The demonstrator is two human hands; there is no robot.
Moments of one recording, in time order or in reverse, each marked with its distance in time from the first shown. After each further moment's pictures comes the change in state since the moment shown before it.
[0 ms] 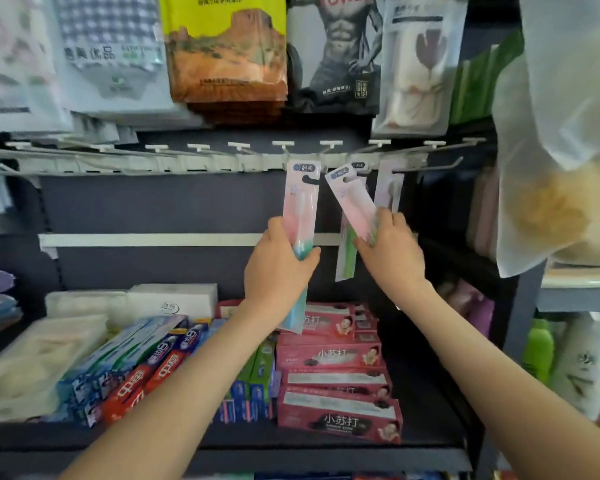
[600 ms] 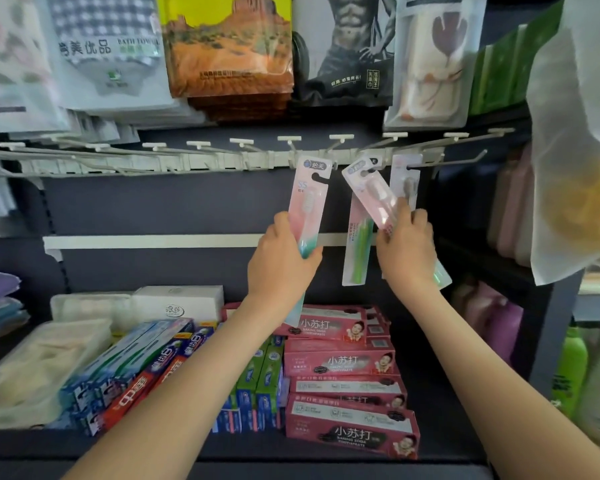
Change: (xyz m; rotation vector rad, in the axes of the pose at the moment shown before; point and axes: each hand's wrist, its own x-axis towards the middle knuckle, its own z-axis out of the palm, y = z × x) left_hand 0.023 -0.013 0.012 0.126 0.025 0.068; right_hand 0.021 0.010 0.032 0.062 0.104 0.143
